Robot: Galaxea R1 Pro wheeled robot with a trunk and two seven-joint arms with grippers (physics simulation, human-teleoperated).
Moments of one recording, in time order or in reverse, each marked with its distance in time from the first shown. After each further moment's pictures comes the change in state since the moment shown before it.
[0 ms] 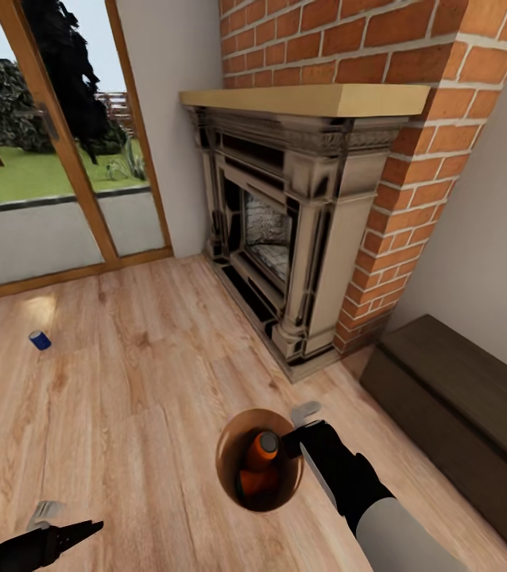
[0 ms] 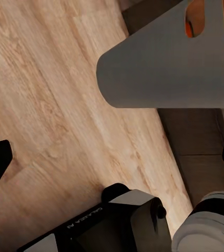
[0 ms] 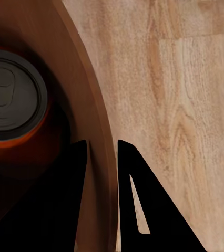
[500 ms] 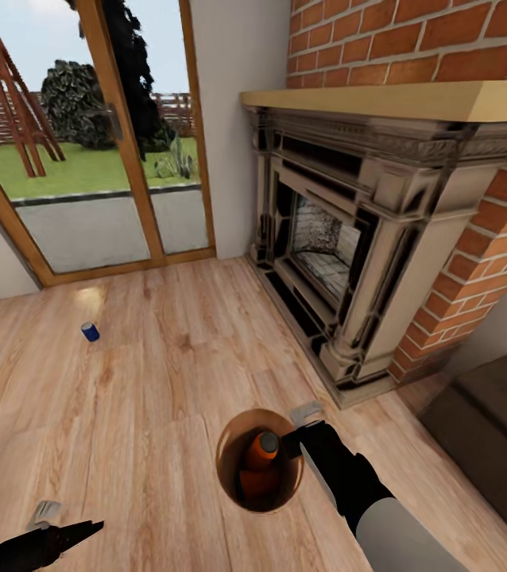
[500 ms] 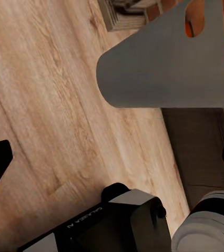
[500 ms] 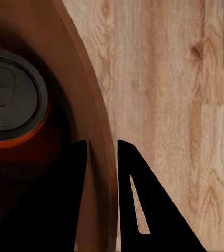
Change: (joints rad) left arm 0.000 0.000 0.000 0.000 -0.001 0.001 -0.001; right arm 0.000 0.000 0.000 0.001 0.000 0.000 0.000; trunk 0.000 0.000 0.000
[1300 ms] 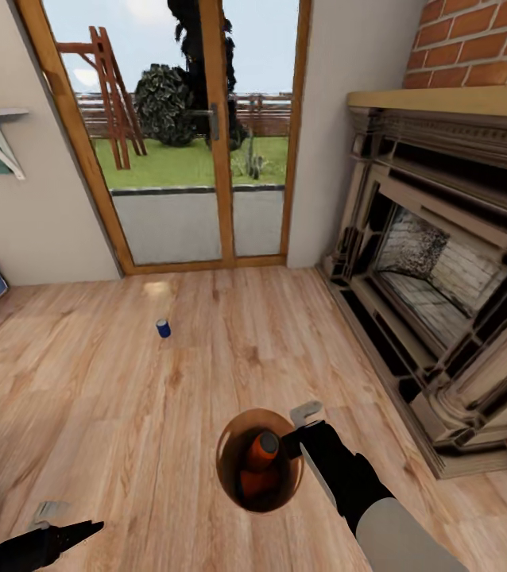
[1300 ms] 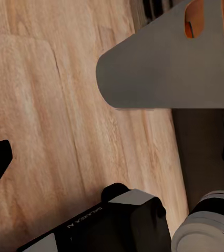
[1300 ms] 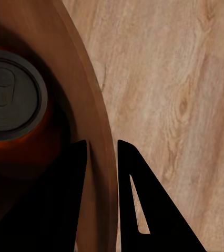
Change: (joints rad) left arm 0.000 0.000 0.000 0.000 0.000 0.000 -0.001; right arm 0.000 0.000 0.000 0.002 0.000 0.000 0.000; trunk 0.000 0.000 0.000
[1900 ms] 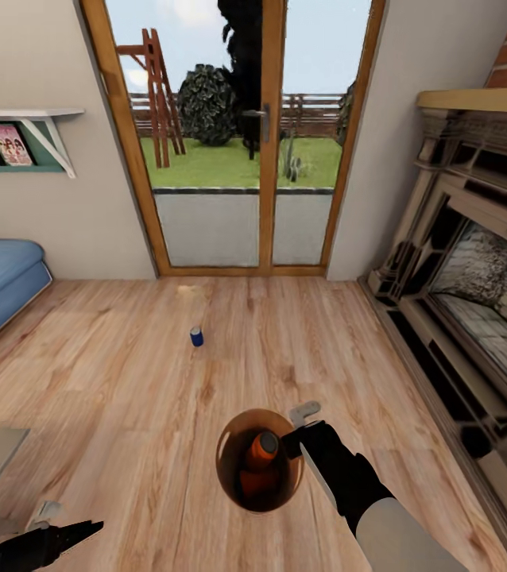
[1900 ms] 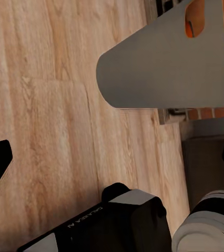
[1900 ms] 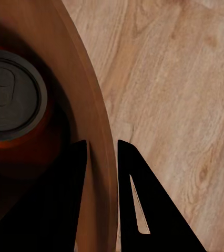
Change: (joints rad) left arm 0.001 0.001 0.000 -0.001 0.000 0.000 0.001; right arm 0.000 0.000 0.000 0.000 -0.001 -0.001 0.000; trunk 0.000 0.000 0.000
